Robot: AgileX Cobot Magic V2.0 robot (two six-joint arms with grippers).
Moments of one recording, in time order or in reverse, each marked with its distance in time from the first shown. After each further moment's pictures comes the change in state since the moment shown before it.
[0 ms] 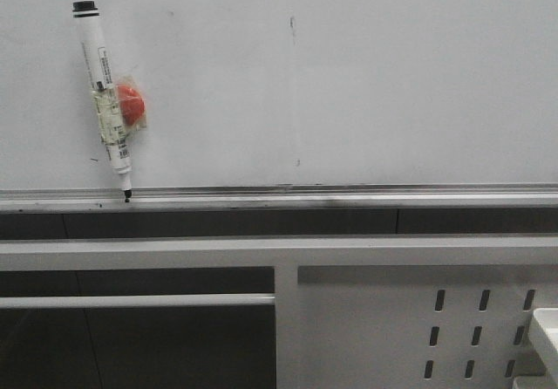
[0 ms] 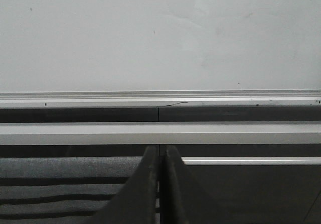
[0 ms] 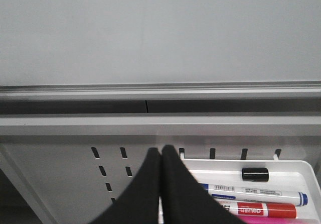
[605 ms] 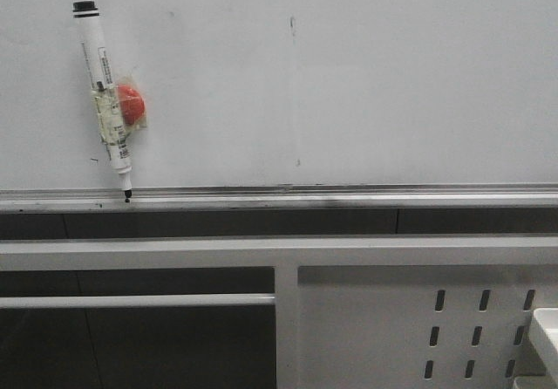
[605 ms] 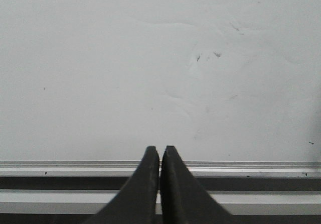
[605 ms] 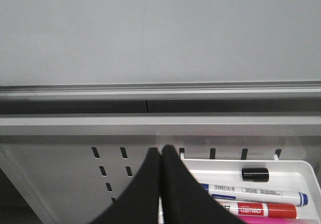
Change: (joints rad) left arm 0.000 0.000 0.000 -0.020 -0.216 0.000; right arm 0.000 0.000 0.000 0.000 0.000 0.000
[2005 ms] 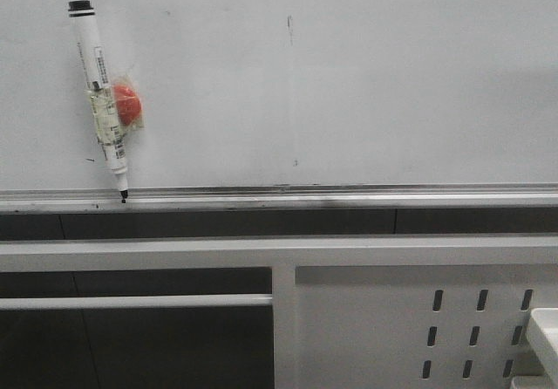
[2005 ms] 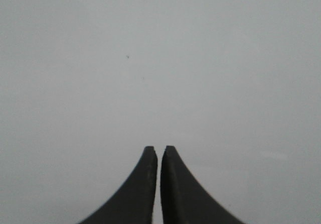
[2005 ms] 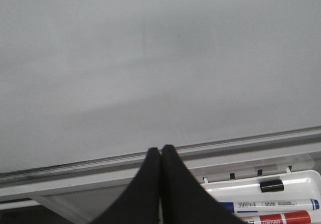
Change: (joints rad) left arm 0.000 0.287 -0.473 -0.110 -0.086 0.000; right arm 0.000 0.504 -0.513 -0.005 0.175 0.203
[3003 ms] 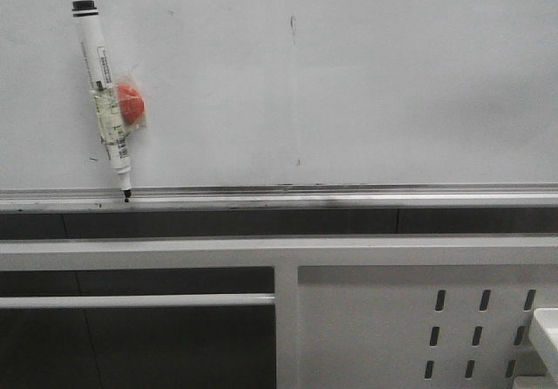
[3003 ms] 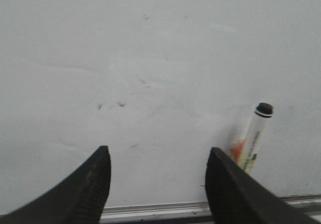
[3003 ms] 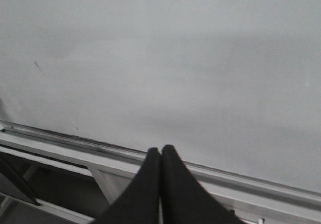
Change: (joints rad) left arm -0.297 0.081 0.320 -0.086 -0.138 0.000; right arm 0.231 0.012 0.019 0.158 -0.146 -0.309
